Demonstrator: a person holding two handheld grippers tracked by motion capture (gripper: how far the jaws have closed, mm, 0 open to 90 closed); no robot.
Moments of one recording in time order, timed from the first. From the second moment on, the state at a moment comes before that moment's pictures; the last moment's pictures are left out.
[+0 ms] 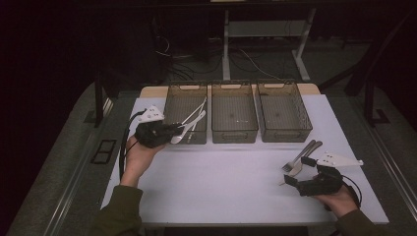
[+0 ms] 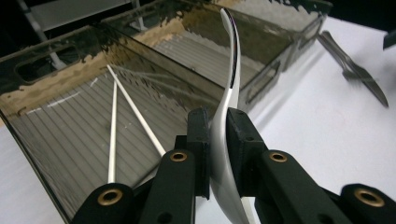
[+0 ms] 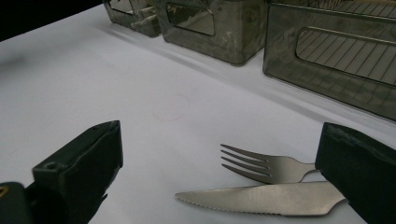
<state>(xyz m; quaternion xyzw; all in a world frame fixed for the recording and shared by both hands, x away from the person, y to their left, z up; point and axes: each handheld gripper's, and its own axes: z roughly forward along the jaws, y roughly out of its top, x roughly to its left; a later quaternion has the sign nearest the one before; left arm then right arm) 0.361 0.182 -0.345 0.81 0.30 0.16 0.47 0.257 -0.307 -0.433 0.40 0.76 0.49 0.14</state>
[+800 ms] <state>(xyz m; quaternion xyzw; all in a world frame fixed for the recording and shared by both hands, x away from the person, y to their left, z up) 0.417 0.157 -0.344 0.82 0.31 0.16 0.45 0.257 -0.309 -0.433 0.40 0.76 0.49 0.14</state>
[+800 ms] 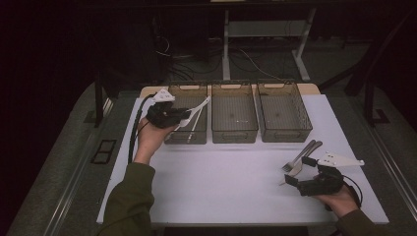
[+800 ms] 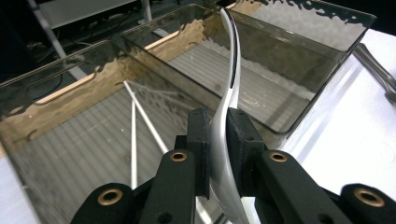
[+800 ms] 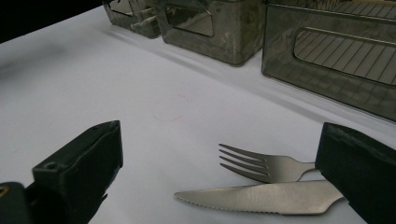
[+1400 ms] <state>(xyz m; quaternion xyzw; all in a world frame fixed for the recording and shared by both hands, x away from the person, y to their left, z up) 0.438 0.091 -0.355 0.84 0.28 0.14 0.44 0.257 -0.310 -0.433 0.40 0.76 0.49 0.14</state>
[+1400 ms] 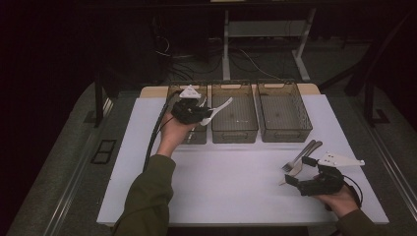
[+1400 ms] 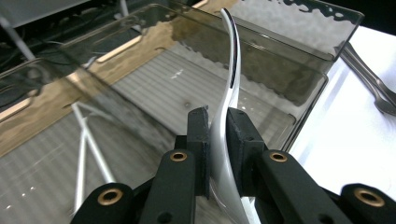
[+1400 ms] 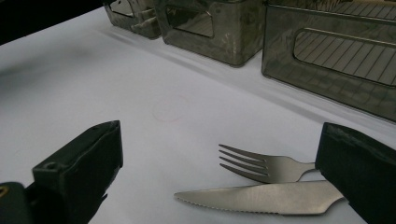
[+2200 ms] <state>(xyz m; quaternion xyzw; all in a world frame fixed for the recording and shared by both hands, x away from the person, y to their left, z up) 0.450 0.030 -0.377 0.88 0.26 0.12 0.38 0.256 -0.311 -0.431 0.40 0.76 0.50 0.14</state>
